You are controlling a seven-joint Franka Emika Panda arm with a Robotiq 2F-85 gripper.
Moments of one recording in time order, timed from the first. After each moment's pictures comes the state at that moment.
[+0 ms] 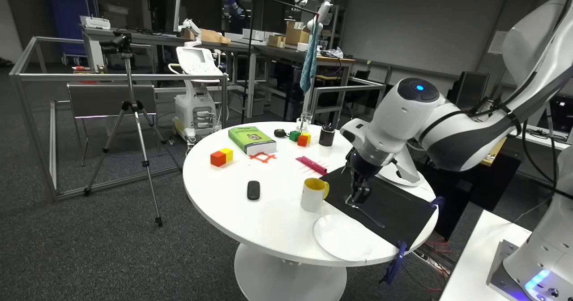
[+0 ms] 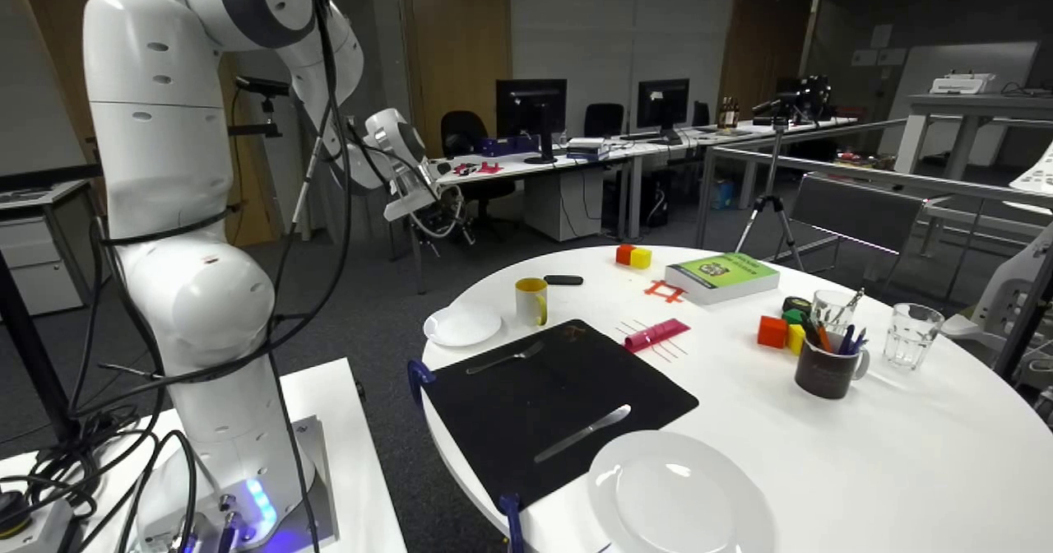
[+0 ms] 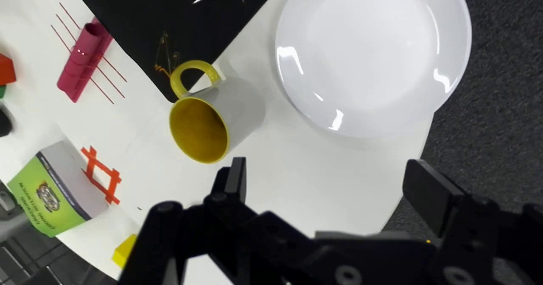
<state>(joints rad) 0.41 0.12 0.34 -2.26 -0.69 2.41 0.39</state>
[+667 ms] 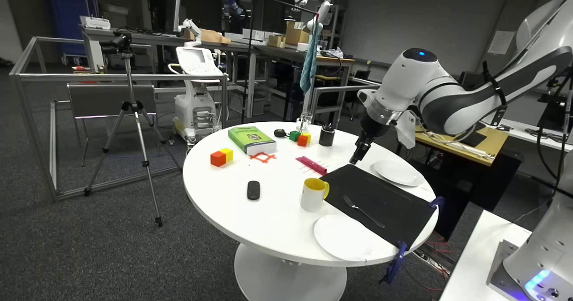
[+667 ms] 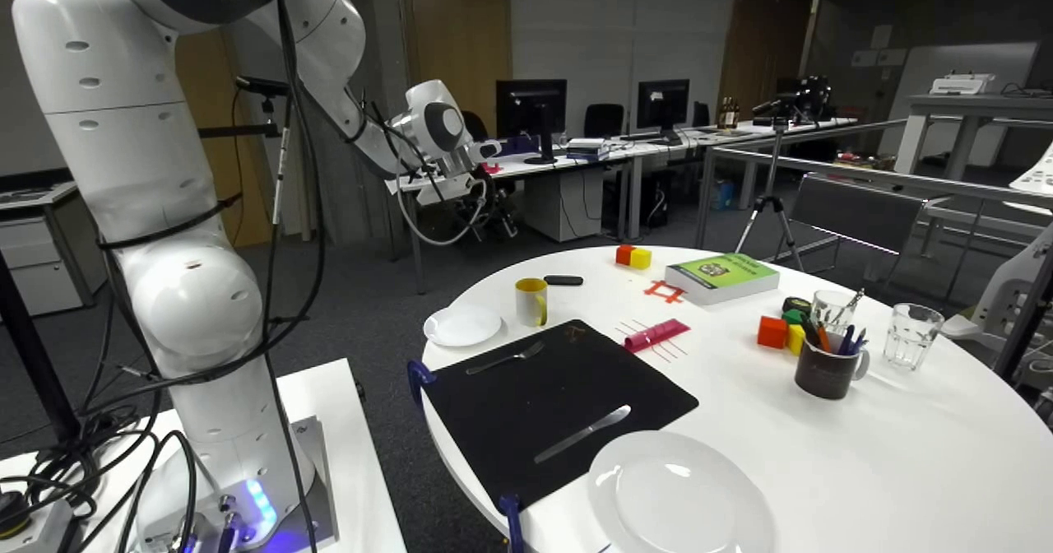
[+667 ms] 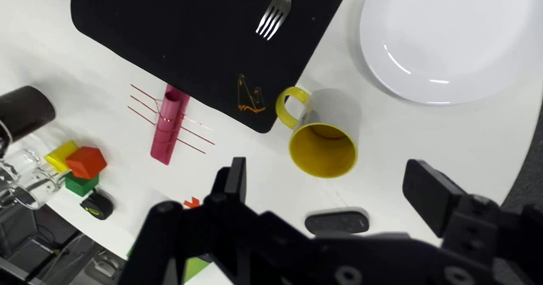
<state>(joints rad) 0.27 -0.05 0.22 -2.36 -0.51 2.52 0.38</state>
